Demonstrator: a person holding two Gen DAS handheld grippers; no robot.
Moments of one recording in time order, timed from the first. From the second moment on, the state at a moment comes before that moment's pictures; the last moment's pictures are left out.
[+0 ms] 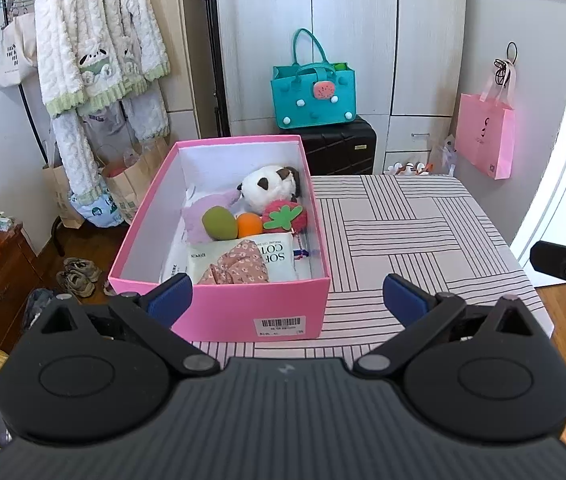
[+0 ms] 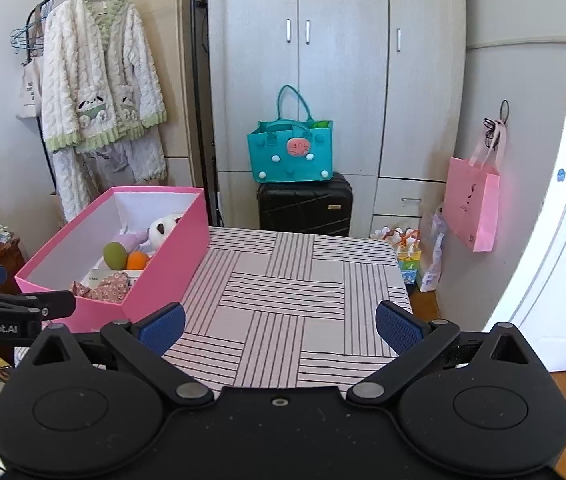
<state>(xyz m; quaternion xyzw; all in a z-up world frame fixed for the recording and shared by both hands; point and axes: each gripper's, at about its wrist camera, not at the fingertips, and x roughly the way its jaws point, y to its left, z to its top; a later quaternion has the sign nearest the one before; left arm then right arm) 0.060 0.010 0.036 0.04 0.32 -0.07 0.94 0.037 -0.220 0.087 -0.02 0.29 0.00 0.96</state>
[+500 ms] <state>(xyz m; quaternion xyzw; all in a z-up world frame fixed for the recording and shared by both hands) 0.059 0.010 0.035 0.03 0.31 -0.07 0.95 0.034 -0.219 0.087 -0.02 0.28 -0.01 0.96</state>
